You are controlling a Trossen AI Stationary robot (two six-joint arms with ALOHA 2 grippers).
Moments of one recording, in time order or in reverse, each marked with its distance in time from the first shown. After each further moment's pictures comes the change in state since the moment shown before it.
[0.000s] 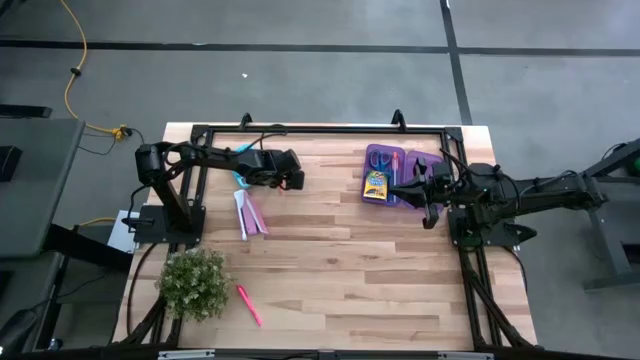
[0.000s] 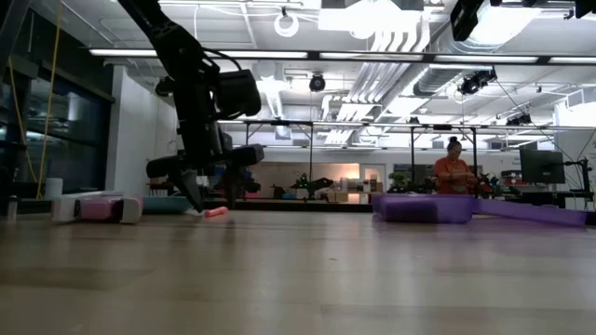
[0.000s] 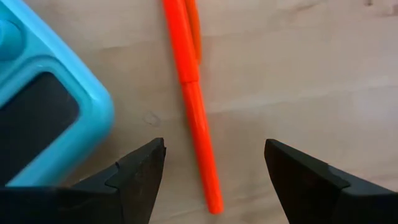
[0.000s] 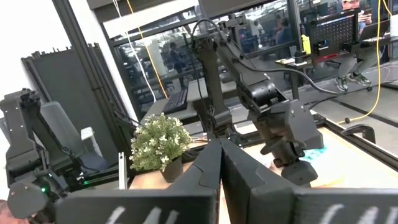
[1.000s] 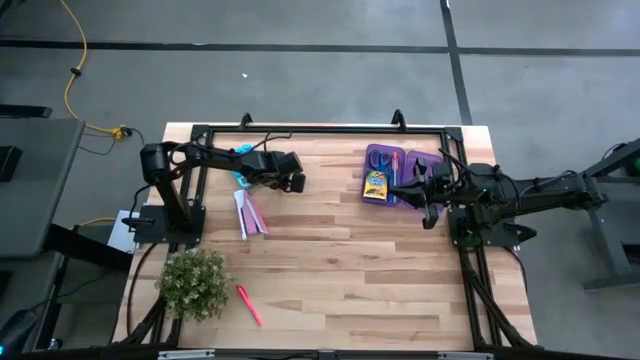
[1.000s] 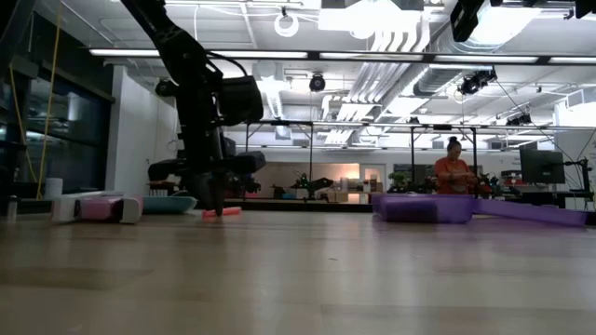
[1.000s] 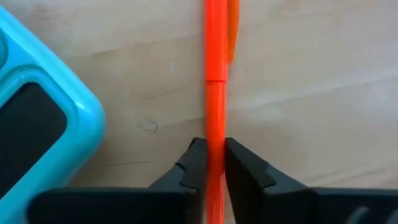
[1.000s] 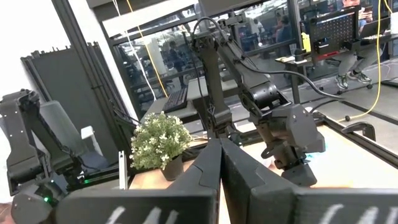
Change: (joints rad) left arm -0.015 0.066 0.003 -0.011 0.001 0.047; right arm 0.000 0.000 0.000 -0.006 0.000 0.005
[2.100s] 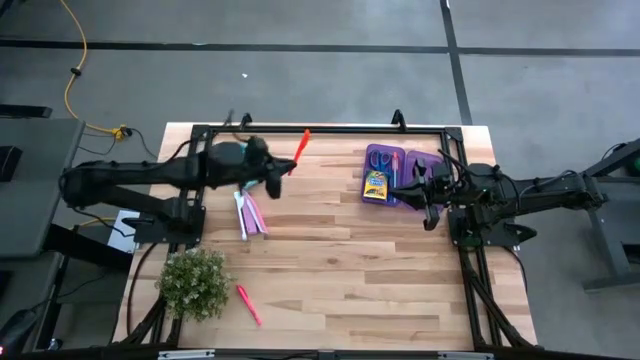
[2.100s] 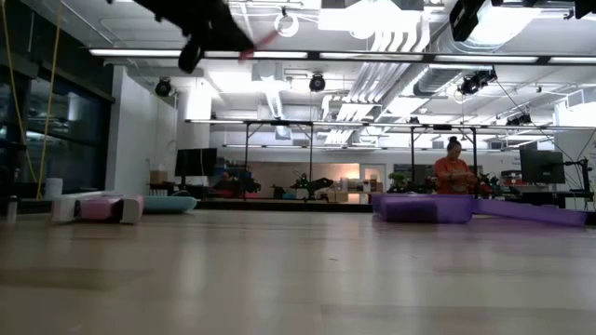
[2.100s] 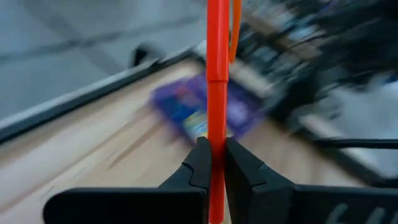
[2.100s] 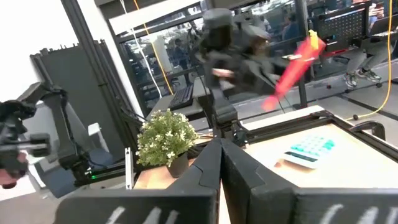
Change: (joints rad) left arm -0.195 -0.704 -0.077 0.349 0.004 0.496; right arm 0.001 0.000 0.000 -0.003 -0.027 0.002
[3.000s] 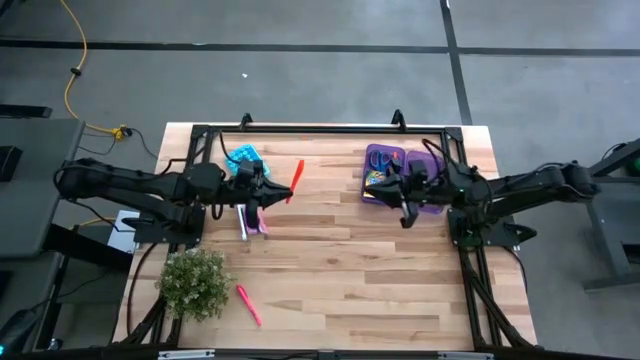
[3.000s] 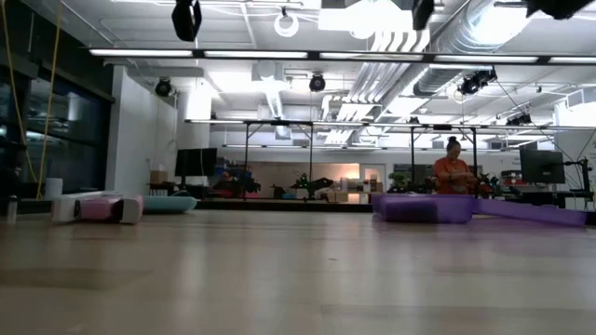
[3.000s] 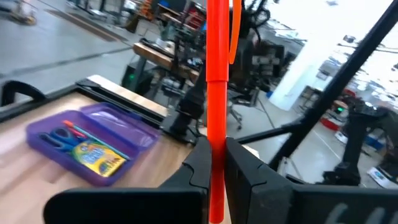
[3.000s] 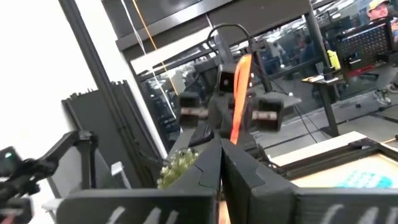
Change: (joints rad) left arm -0.235 -0.149 -0.172 0.349 0.079 0.037; right arm 0.000 0.326 0.058 0.428 -0.025 0.100
